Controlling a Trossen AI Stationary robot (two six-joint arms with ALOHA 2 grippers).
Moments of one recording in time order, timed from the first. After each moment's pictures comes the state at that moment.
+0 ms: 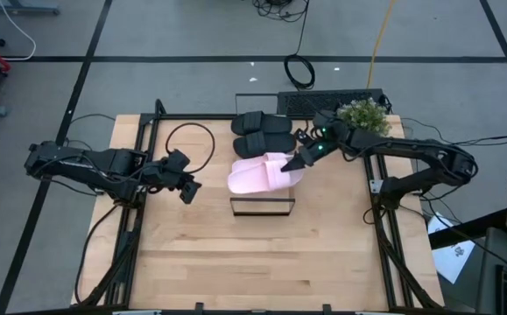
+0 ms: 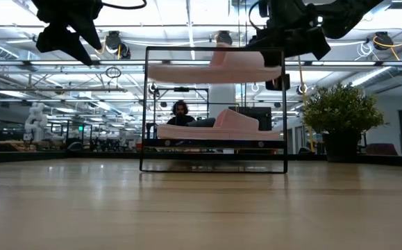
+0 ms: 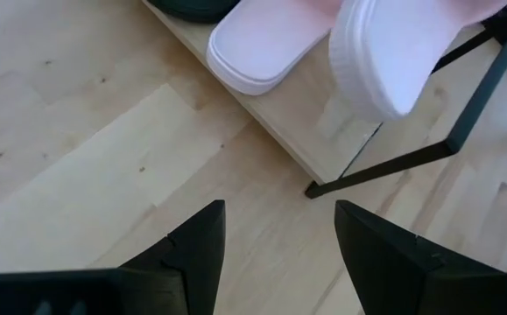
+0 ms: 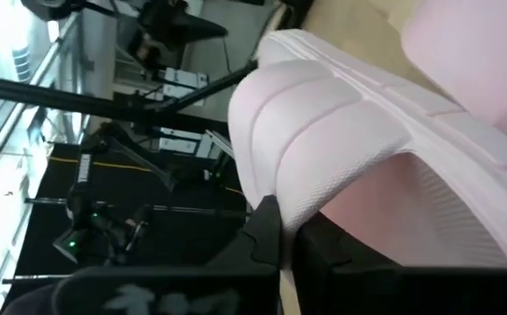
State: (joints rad) left arm -0.12 0.97 0.93 -0.86 -0.24 -0.90; right arm -0.46 1.32 0.79 0.08 -0.87 0.93
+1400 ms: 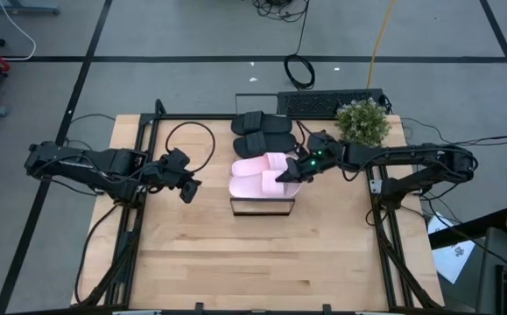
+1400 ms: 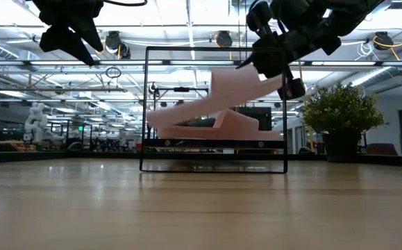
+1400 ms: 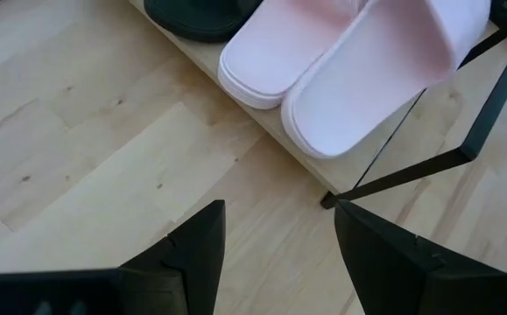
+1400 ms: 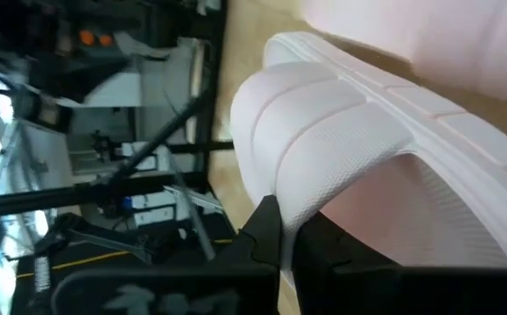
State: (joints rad) left arm -0.12 0.97 0.93 -0.86 -0.29 -0.84; right arm -0.26 1.31 0.73 0.07 -0.47 1.27
